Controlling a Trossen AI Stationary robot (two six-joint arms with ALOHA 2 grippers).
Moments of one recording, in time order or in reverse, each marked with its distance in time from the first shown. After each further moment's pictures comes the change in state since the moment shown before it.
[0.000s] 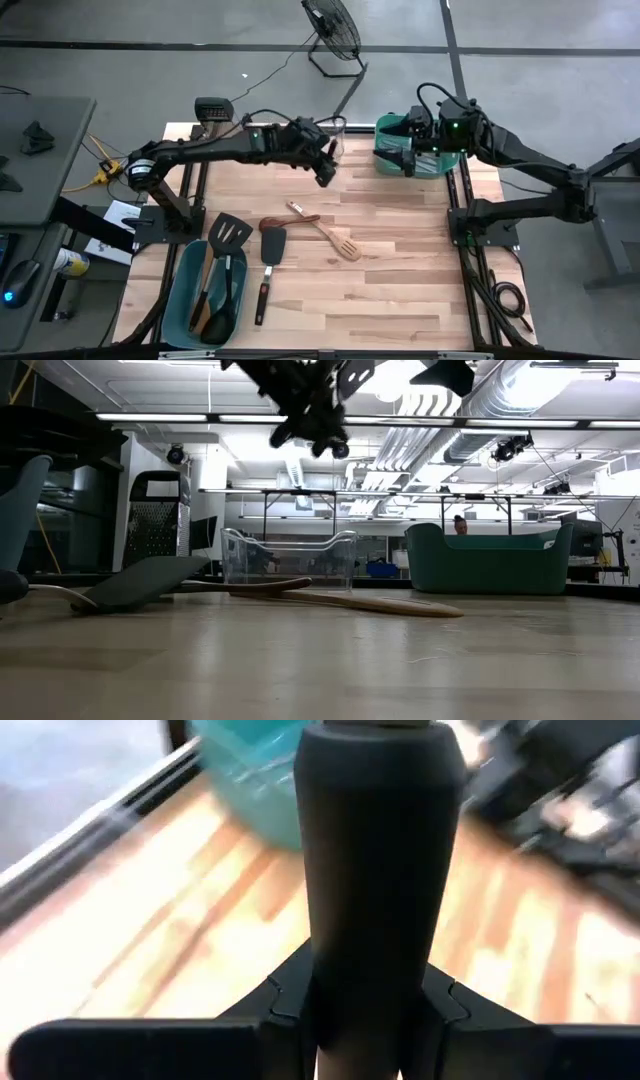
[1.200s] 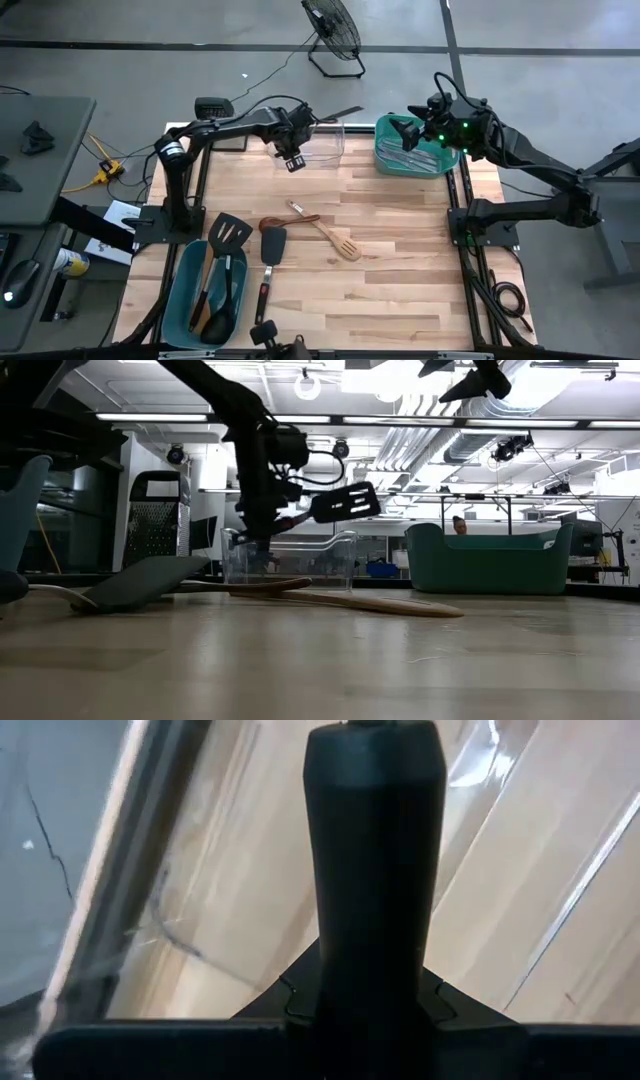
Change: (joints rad) left arm 0.309 0.254 -0.001 -0.355 -0.110 0.537; right arm -0.025 -0.053 0.000 -0.055 0.471 0.202
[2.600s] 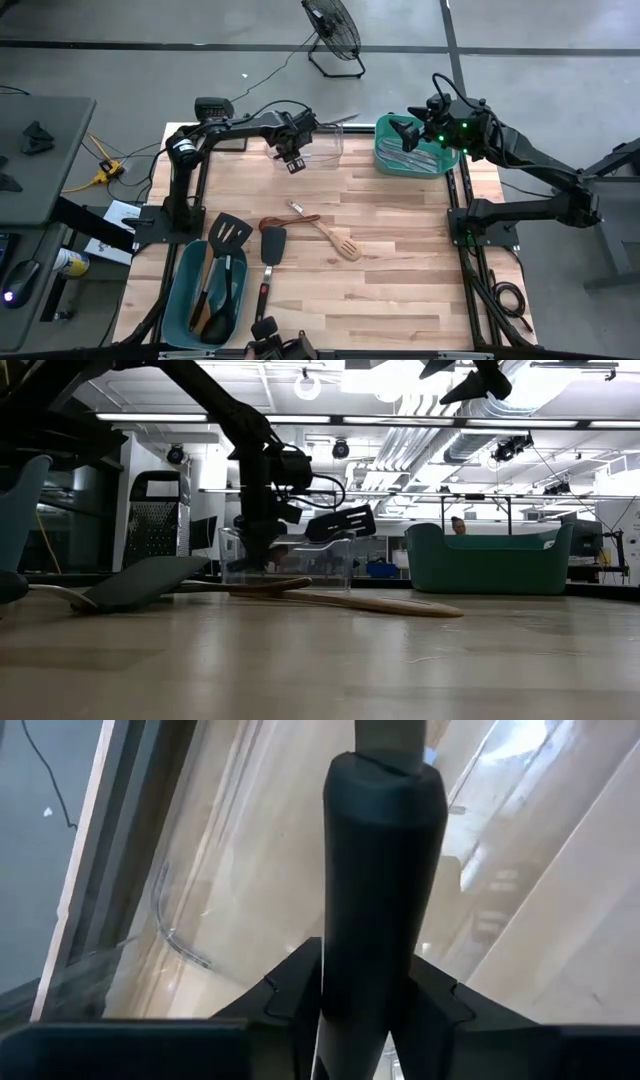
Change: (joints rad) left arm 0.007 0.096 0.002 0.017 -0.077 -0.016; right arm 0.000 0.001 0.000 -0.018 -0.004 -0.006
